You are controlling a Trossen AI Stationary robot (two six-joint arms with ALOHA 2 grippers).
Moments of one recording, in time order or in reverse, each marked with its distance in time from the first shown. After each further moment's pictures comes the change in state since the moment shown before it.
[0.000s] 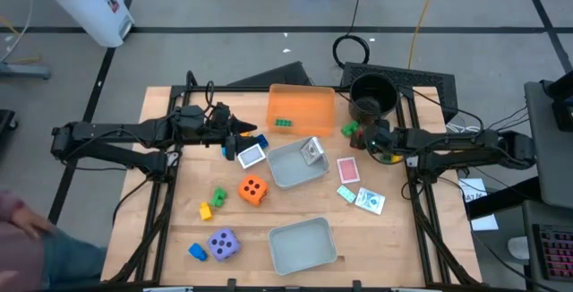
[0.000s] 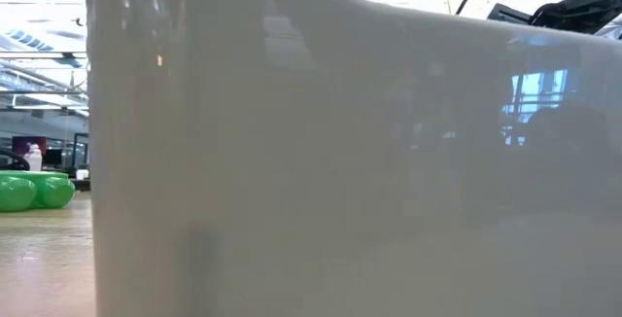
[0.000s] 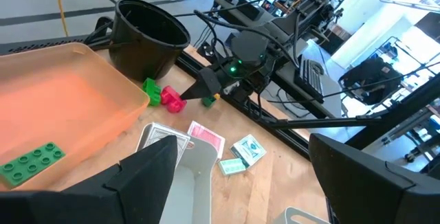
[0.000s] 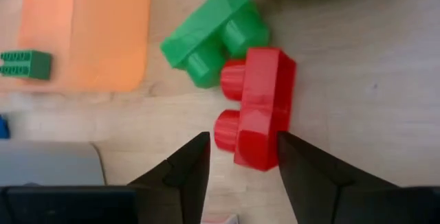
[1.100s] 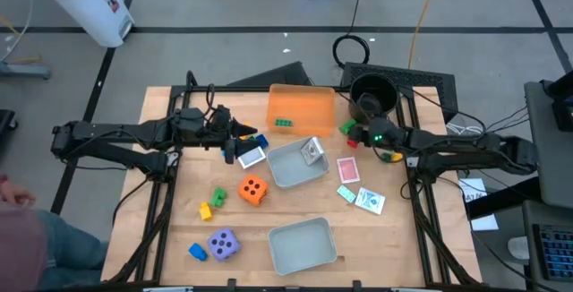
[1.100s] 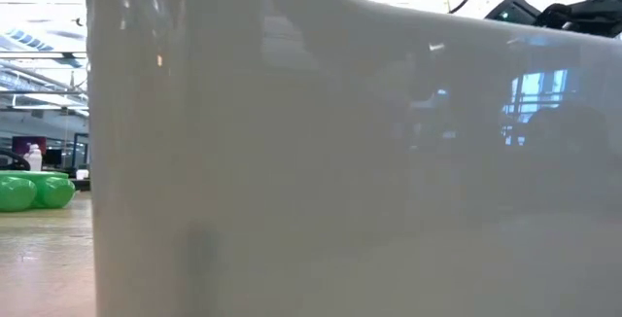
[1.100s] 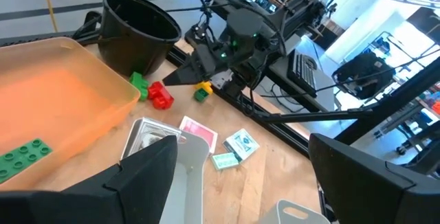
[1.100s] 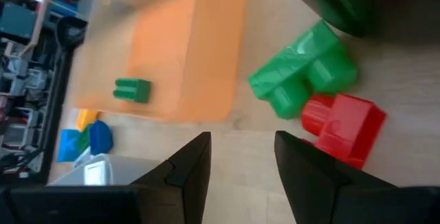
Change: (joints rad) left arm -0.030 0.000 0.000 -0.001 0.000 -0.004; right arm -0.066 -0.067 -0.075 0.322 -0.057 -0.111
